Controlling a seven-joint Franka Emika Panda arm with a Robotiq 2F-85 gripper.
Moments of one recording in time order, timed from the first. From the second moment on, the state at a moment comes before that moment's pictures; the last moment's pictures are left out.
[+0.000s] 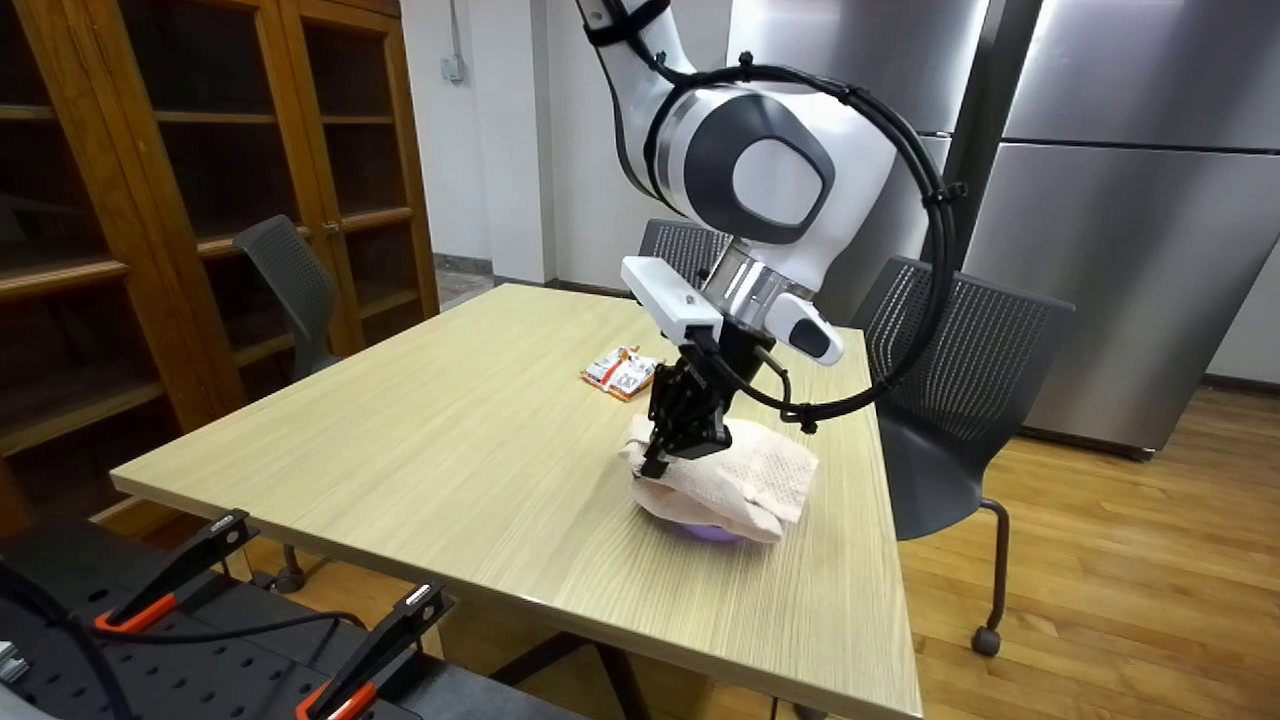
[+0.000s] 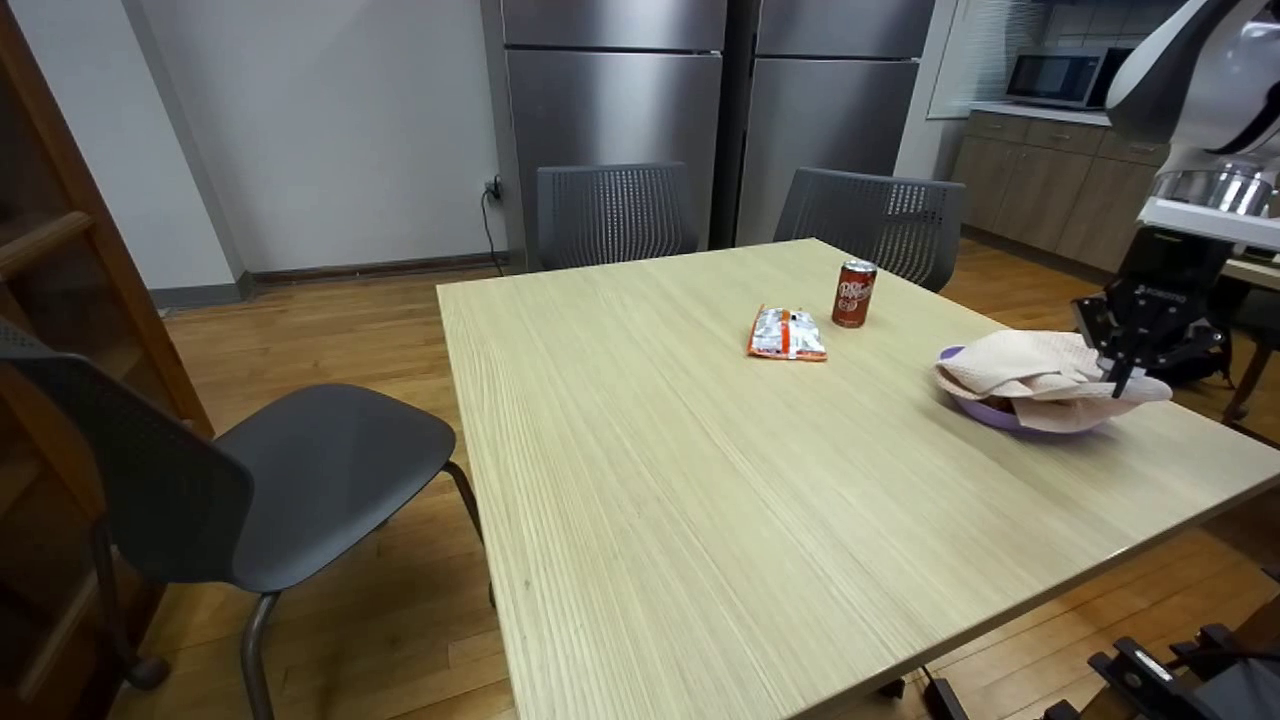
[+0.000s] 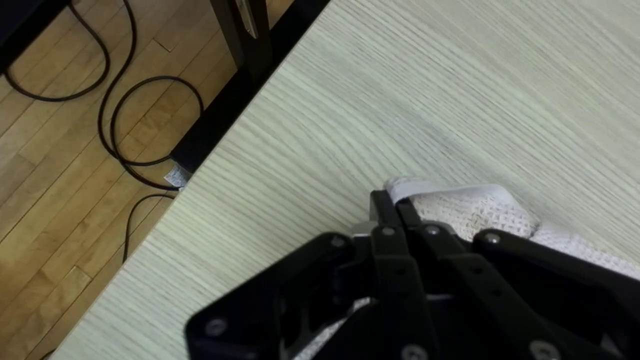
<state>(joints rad) -0.39 0.48 -0.20 -2.12 0.35 2.19 -0.02</state>
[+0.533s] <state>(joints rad) -0.39 0.48 -0.20 -2.16 0.34 2.19 -0.02</state>
